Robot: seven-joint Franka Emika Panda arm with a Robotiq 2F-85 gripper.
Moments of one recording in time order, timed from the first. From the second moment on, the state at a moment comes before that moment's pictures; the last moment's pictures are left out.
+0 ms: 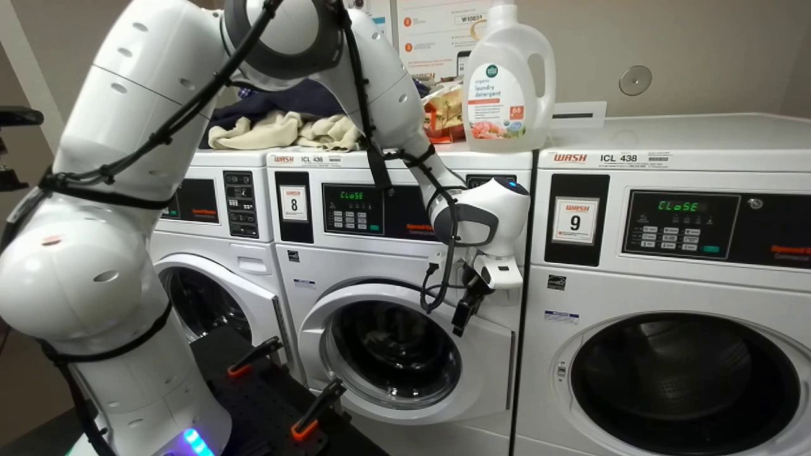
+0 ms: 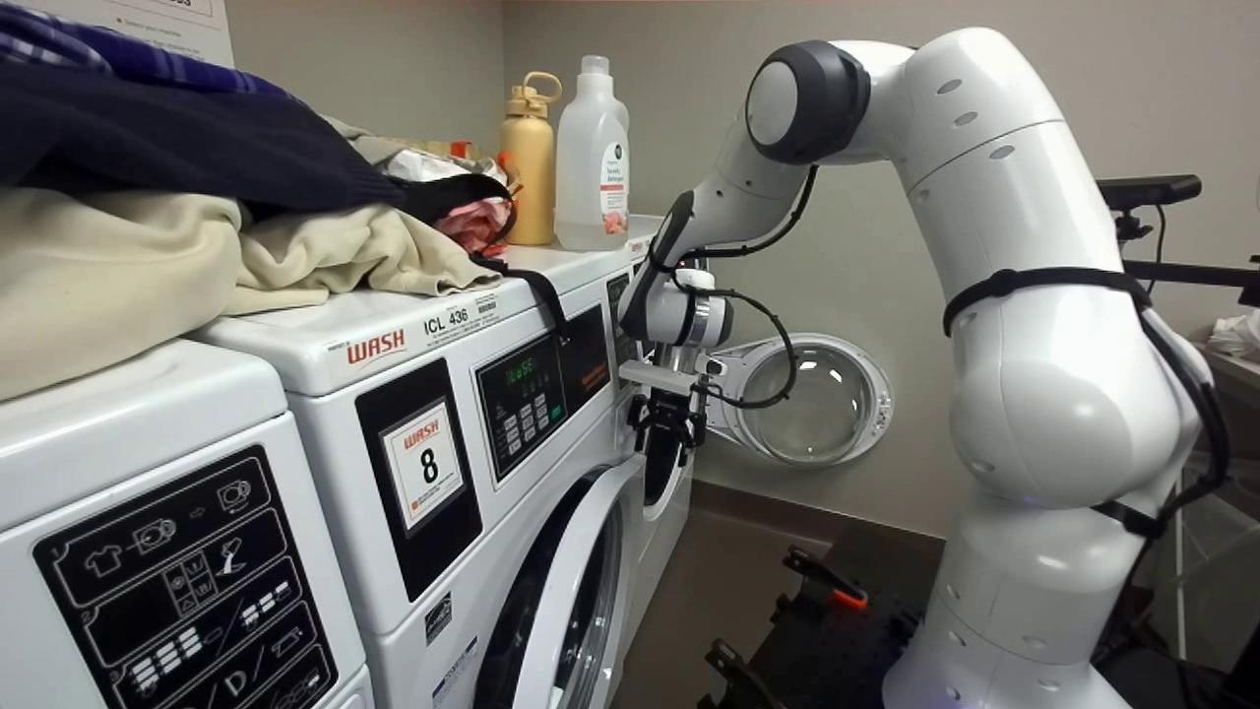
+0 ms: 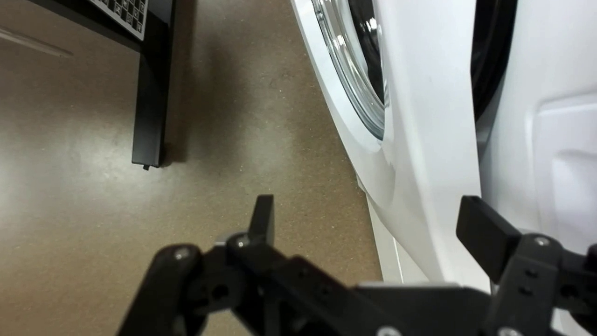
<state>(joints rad) -0.28 0.60 -0.19 -2.02 0.46 2.44 0.65</state>
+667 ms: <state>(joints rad) -0.25 0.58 -0.33 -2.02 0.27 2.43 0.65</state>
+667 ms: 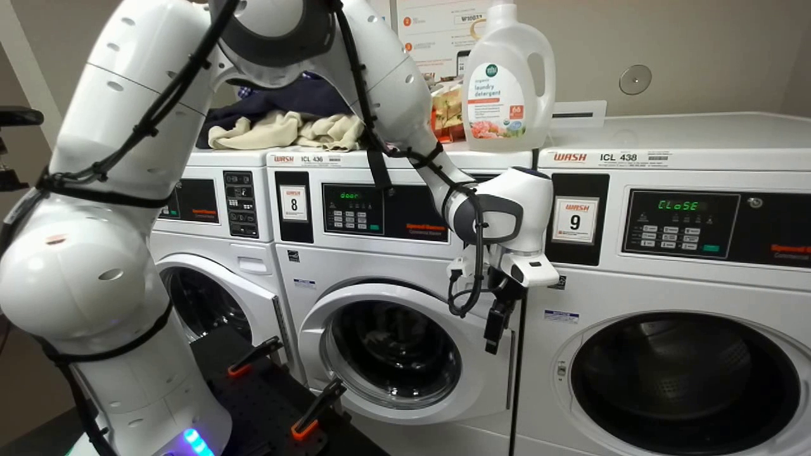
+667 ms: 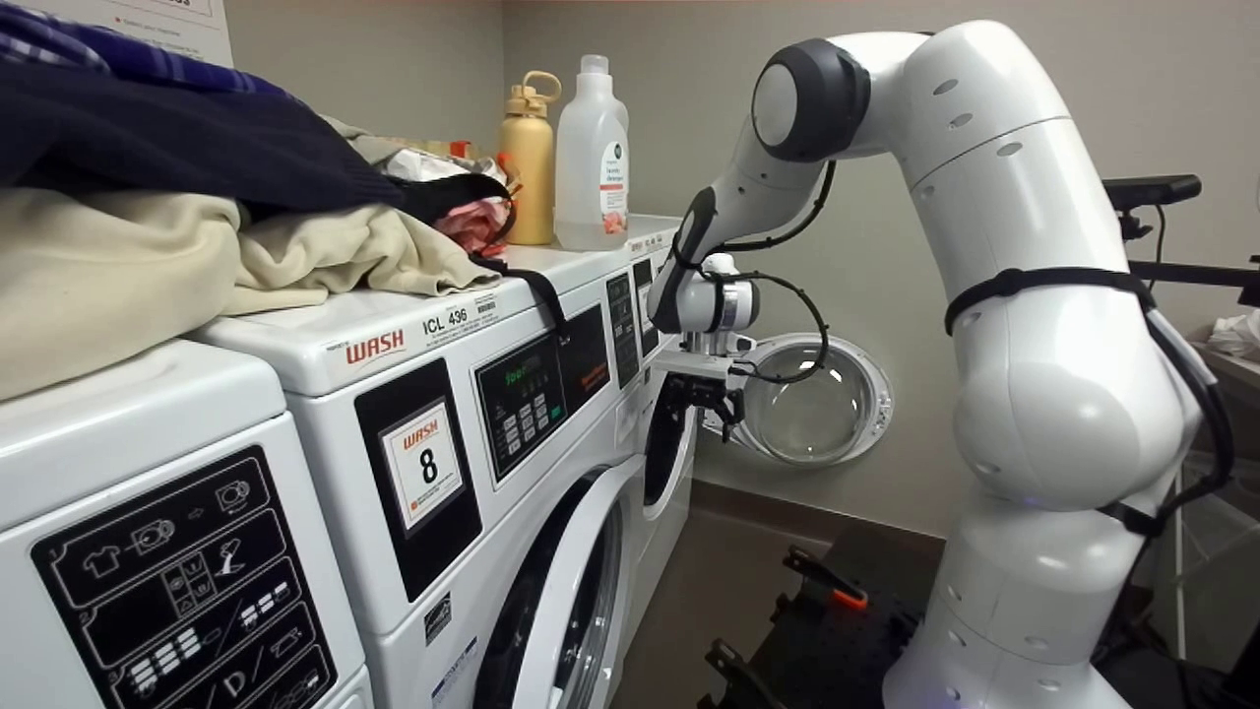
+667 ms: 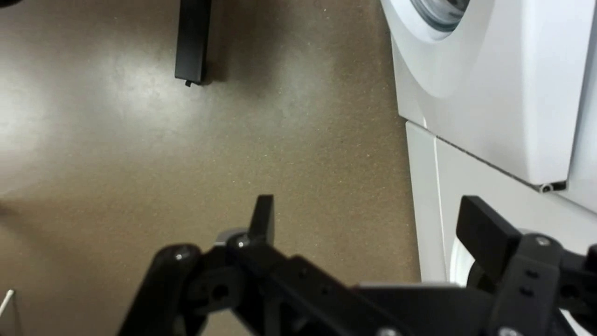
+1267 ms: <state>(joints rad) -0.25 0.37 -0.41 -2.10 0.06 2.34 0.51</state>
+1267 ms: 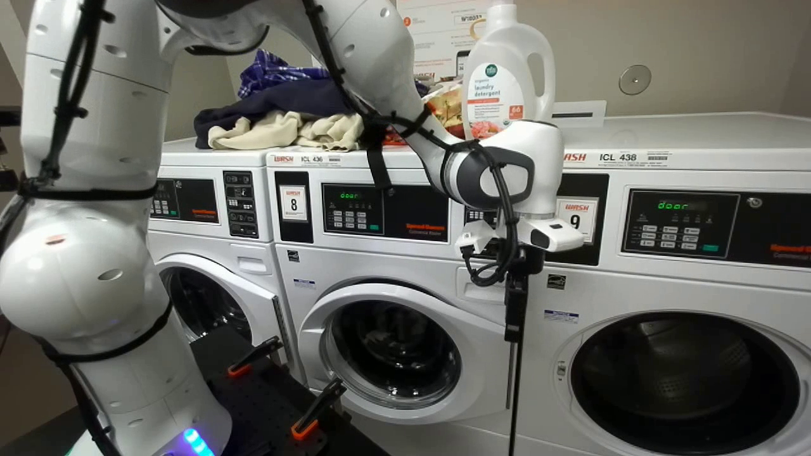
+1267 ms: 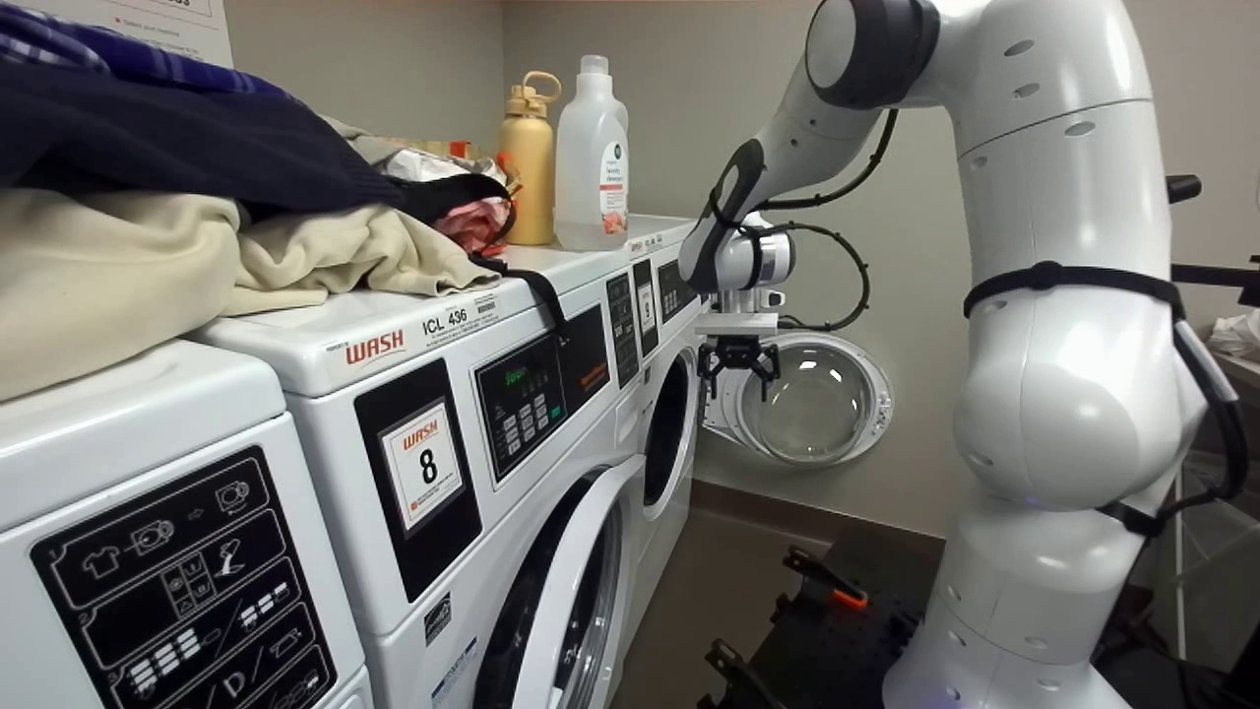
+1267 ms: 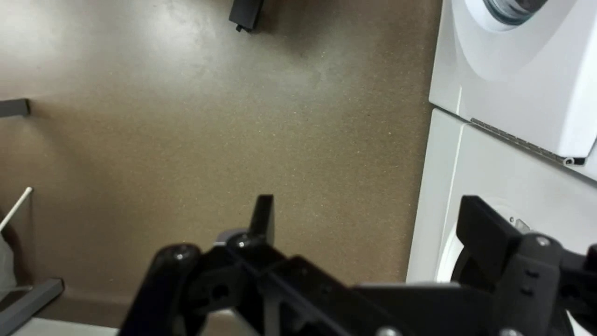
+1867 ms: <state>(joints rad) -0.25 0.05 -0.39 -2.12 -0.14 2.08 0.26</state>
